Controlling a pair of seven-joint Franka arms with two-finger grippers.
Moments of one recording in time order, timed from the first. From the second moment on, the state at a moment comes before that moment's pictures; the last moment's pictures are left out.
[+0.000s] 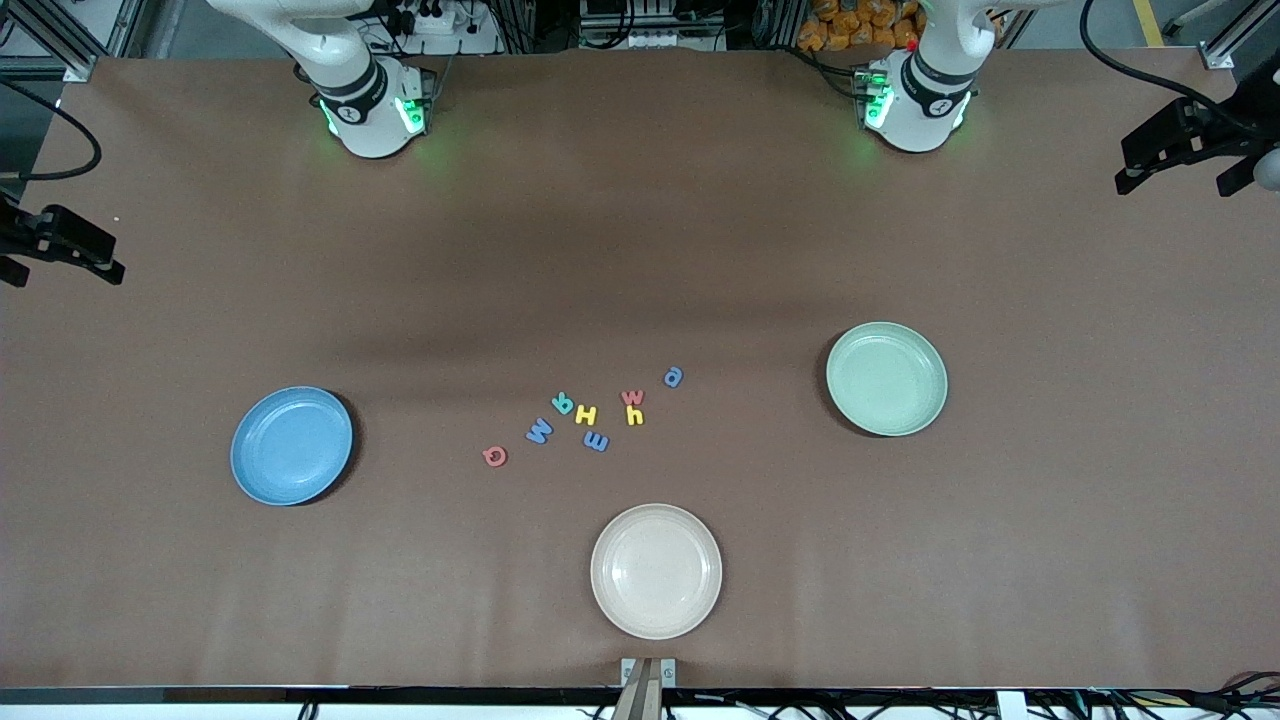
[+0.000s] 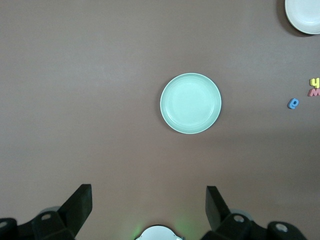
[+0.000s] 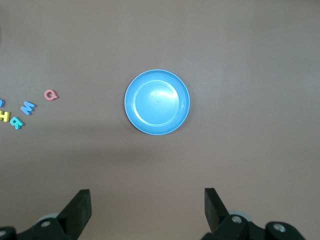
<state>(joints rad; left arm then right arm) -0.07 -0.06 -0.01 -1.45 0.00 1.37 -0.03 0.01 0.02 -0.07 -1.51 -0.03 1.57 -0.09</state>
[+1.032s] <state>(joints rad) -0.26 0.10 -0.02 -1.50 0.00 1.65 -0.05 0.01 0.02 -0.07 -1.55 -0.03 1.58 -0.09</state>
